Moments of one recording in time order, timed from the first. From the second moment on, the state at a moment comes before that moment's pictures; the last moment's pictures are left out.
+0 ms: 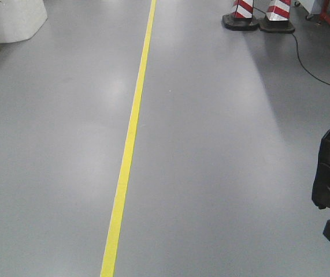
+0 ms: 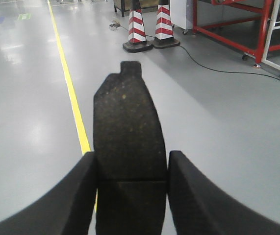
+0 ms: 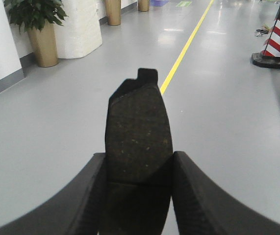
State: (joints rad) left arm -0.36 0.34 -0.36 0.10 0.35 -0.08; right arm 0.27 0.51 -0.40 0.03 0.21 -0.02
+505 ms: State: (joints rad) left arm -0.36 0.34 -0.36 0.10 0.35 -0.08; right arm 0.27 0.51 -0.40 0.03 0.21 -0.02
